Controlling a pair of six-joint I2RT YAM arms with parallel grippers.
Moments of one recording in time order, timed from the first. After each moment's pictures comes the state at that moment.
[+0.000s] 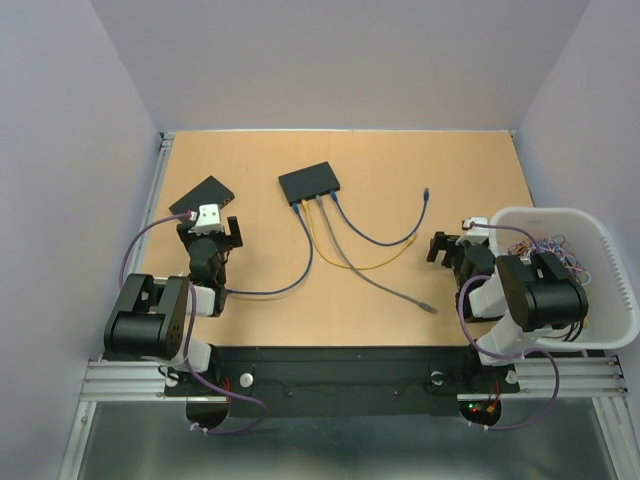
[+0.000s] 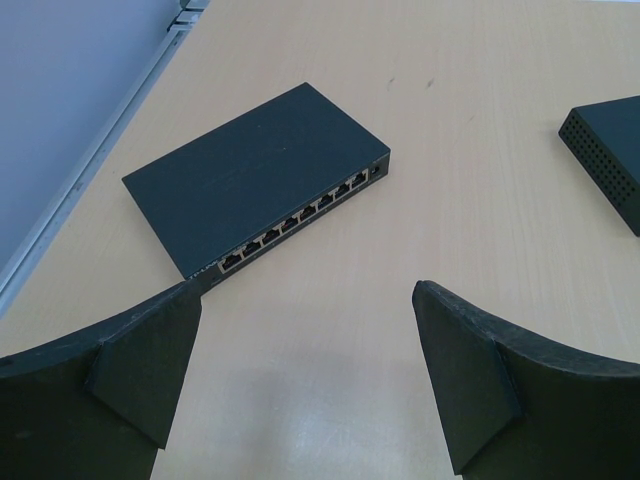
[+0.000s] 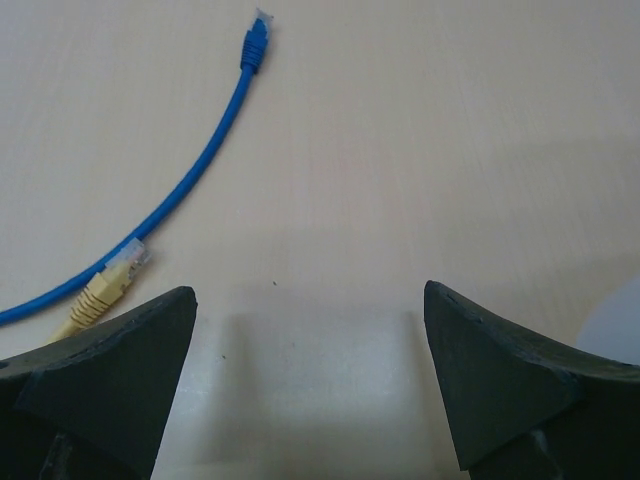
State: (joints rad) left arm -0.10 1.47 0.22 1.16 -0.28 0.02; right arm 0.05 1.63 0.16 1.25 0.12 0.07
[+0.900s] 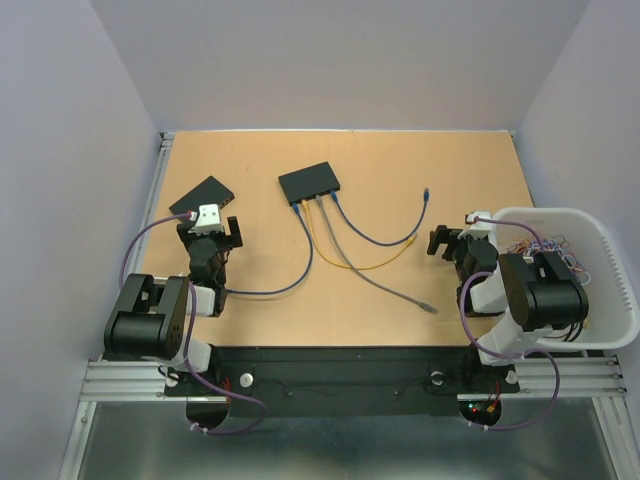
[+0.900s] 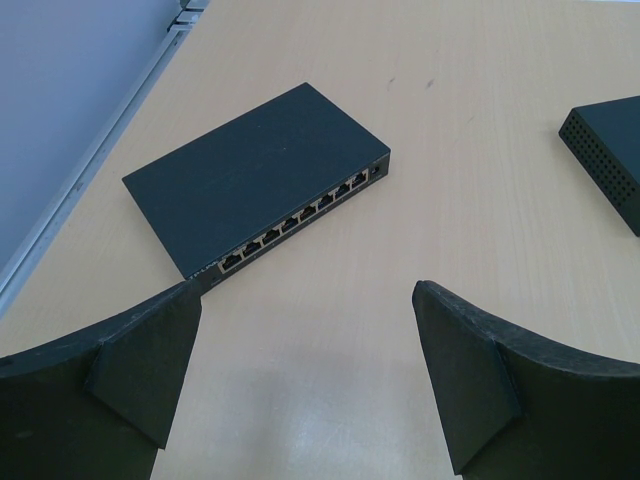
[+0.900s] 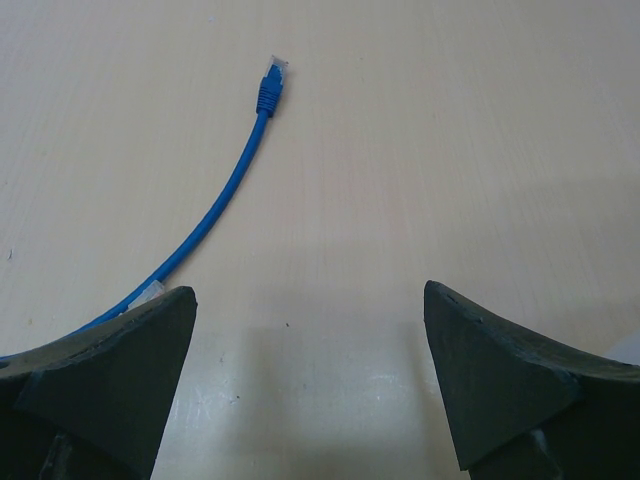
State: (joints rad) left arm -0.10 1.47 0.22 1.17 -0.28 0.02; right arm 0.02 1.62 0.21 1.25 0.06 0.10
